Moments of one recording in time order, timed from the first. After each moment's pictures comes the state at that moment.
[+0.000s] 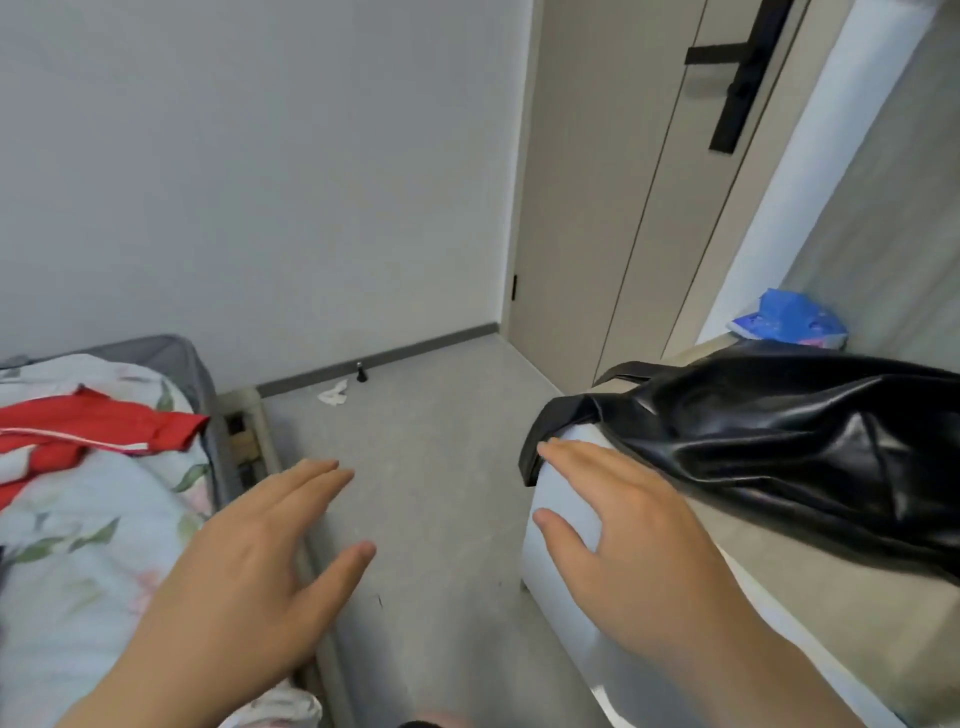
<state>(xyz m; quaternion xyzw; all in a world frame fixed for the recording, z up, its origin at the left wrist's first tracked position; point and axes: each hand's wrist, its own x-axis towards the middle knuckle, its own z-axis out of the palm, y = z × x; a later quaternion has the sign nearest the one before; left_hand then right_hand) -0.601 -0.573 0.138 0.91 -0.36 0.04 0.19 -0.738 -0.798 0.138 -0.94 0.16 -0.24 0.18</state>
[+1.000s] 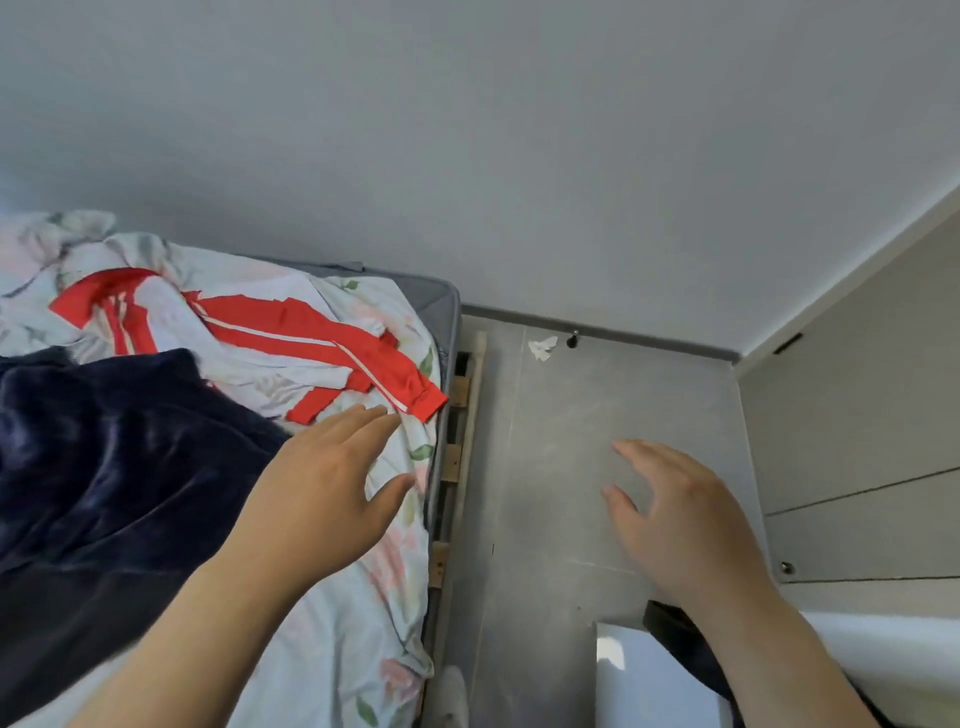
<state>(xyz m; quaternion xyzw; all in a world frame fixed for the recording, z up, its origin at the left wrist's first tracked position) -0.428 -0.501 0.375 0.99 -0.08 -0.04 0.12 -0.432 -0.798 0.361 -0.98 0.00 0.01 0.20</state>
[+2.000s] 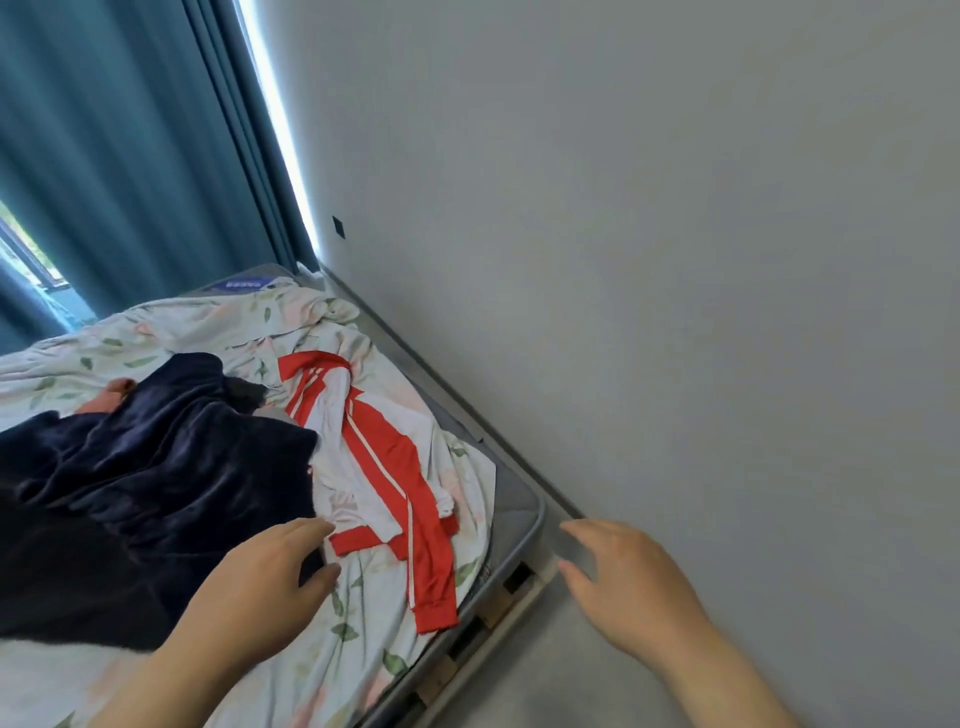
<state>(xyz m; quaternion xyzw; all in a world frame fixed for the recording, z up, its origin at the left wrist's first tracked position) -0.279 -0.535 0.445 0.92 0.34 0.00 0.16 -0.031 -0.783 0.440 -0.89 -0.40 0.16 0.14</state>
